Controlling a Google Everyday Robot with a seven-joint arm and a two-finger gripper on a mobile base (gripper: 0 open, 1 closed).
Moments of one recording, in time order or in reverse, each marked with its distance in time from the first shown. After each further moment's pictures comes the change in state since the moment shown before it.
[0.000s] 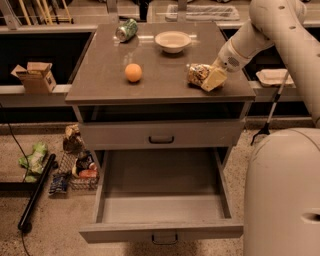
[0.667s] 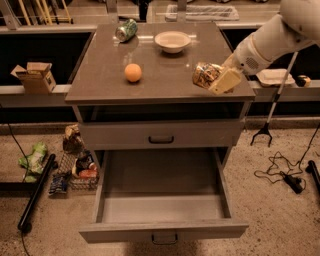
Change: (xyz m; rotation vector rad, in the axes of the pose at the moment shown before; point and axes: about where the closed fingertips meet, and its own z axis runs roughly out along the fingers) arm -0.004 0.056 -0.062 0.035 -0.108 0.012
